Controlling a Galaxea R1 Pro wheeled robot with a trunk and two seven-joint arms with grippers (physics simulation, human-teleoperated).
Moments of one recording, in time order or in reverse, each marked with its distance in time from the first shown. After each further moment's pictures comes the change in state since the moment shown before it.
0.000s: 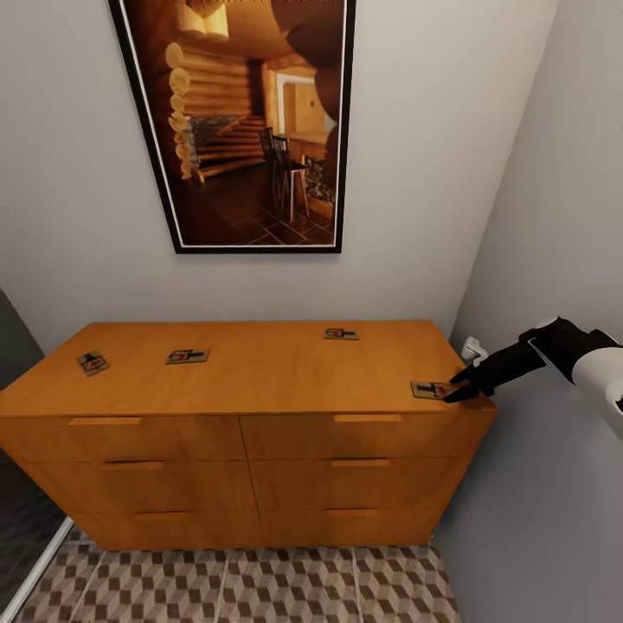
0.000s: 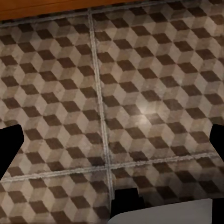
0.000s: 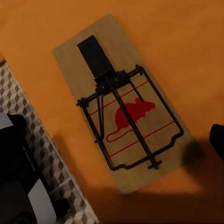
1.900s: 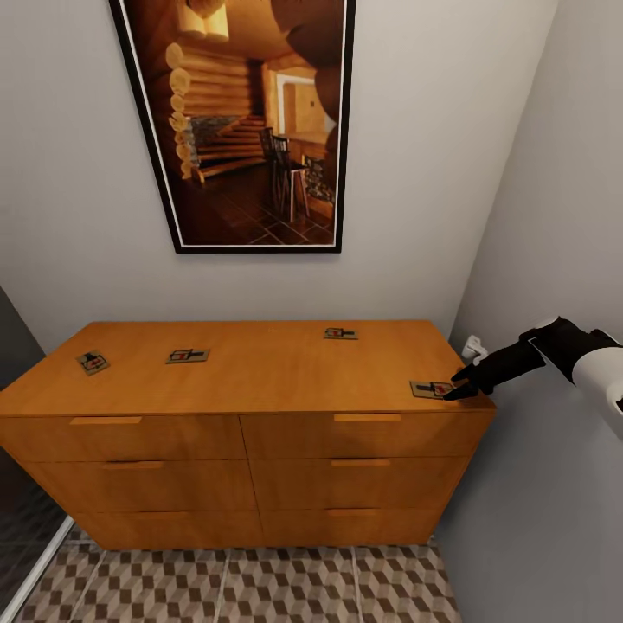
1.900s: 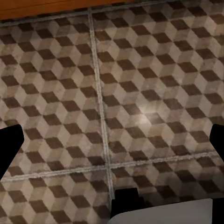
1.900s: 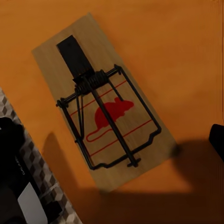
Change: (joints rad) left arm 0.000 0.000 0.000 0.000 0.000 0.000 0.001; right arm 0.000 -0.001 -0.002 0.000 -0.001 0.001 -0.052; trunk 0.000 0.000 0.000
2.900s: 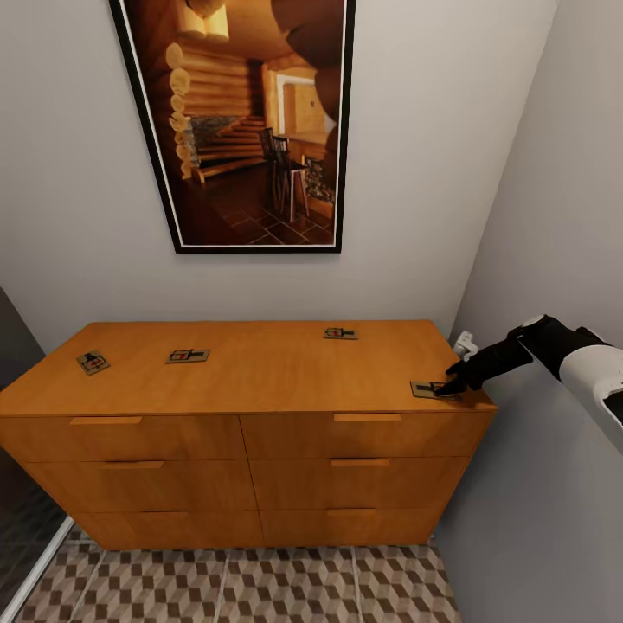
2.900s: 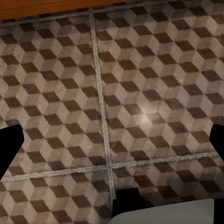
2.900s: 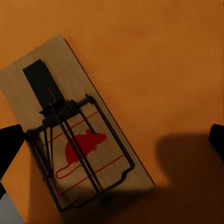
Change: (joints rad) left arm 0.000 0.003 0.000 0.000 0.001 0.000 -0.001; right arm -0.004 0.037 0.007 0.000 0.002 0.000 -0.111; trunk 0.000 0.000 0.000
